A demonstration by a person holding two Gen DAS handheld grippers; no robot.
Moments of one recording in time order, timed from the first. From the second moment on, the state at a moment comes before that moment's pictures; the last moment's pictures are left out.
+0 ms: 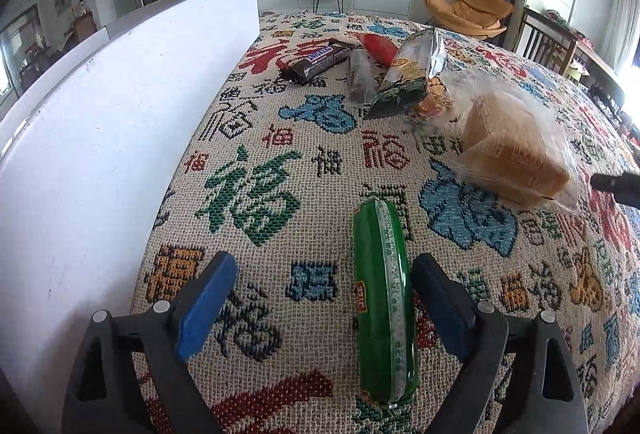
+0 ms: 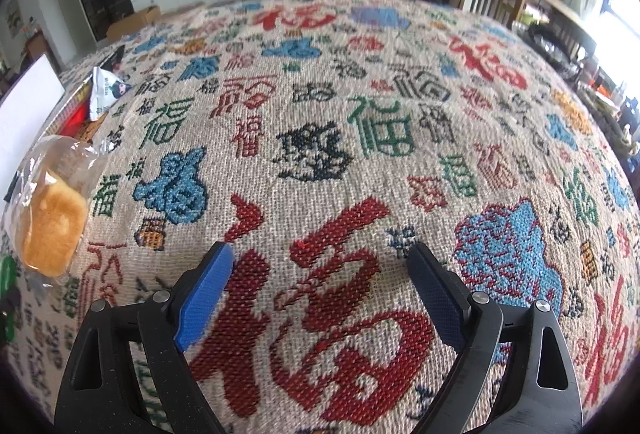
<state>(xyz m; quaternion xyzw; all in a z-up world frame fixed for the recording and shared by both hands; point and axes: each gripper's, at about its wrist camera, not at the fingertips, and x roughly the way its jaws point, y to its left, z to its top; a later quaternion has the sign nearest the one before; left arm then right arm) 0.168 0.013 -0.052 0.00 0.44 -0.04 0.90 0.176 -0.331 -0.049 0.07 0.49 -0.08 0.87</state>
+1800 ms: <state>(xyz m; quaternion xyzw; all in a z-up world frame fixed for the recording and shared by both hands) 0.136 0.276 0.098 -0.15 0.37 0.09 0.91 0.232 0.092 0.135 0.04 0.43 0.34 0.84</state>
